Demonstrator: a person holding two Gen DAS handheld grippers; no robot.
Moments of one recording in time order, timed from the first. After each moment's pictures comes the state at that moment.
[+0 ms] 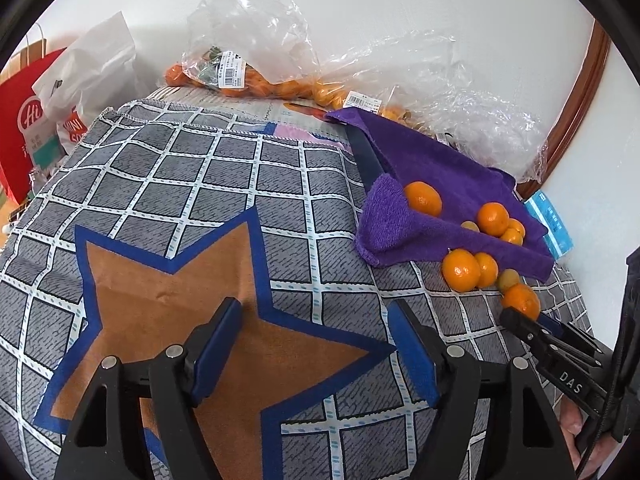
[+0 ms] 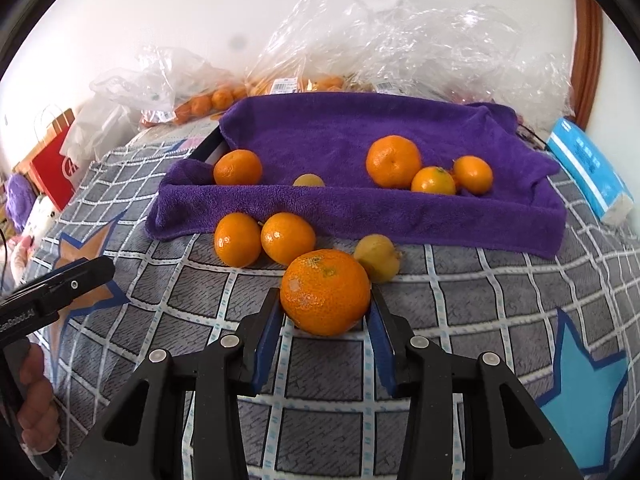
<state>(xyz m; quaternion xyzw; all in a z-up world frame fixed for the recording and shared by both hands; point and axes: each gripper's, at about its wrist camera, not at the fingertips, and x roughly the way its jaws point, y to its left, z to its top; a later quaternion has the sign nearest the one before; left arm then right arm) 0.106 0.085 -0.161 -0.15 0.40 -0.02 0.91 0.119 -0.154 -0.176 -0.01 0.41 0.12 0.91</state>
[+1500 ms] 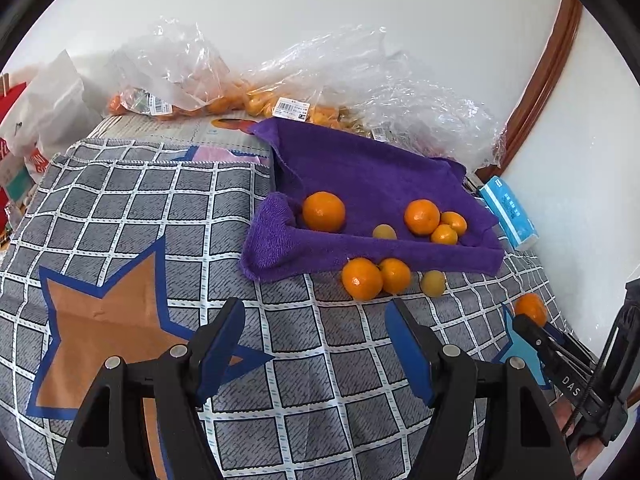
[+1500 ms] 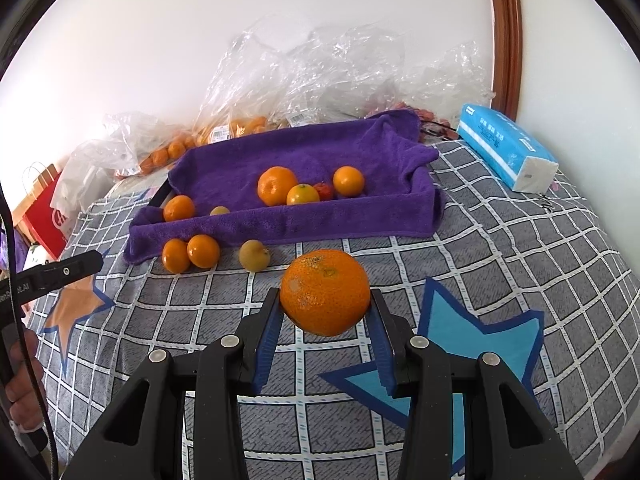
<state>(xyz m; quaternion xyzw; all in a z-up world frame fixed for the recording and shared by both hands) 0.112 0.029 -0.115 -0.13 0.41 -0.07 0.90 0.081 -0.253 -0.140 0.05 0.37 0.07 0.93</state>
